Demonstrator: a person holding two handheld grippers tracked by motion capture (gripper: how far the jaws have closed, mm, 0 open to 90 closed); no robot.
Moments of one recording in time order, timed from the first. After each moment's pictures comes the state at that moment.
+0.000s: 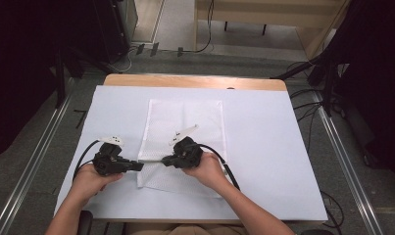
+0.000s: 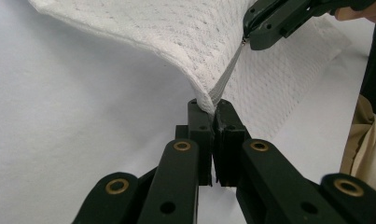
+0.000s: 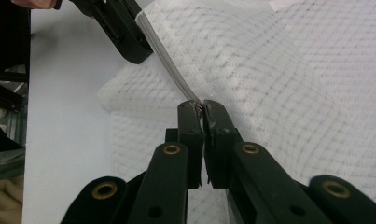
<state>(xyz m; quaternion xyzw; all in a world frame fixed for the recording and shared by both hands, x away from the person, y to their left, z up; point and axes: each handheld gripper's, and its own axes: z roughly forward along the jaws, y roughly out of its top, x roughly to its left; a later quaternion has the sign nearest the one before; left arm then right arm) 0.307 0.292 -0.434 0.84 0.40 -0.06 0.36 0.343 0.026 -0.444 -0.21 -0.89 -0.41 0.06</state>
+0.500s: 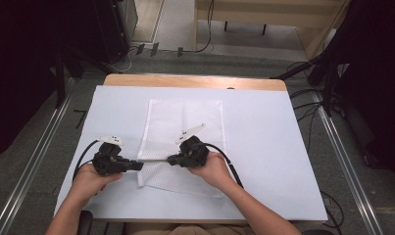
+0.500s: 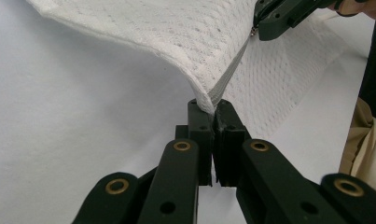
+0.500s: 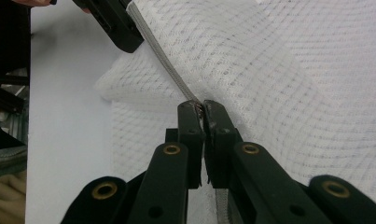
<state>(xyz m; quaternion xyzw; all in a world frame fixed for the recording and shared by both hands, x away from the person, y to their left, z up) 0.306 0.292 -0.432 0.84 0.40 -0.05 0.37 0.345 0.009 -0.442 -0.22 -0.88 -0.41 0.06</state>
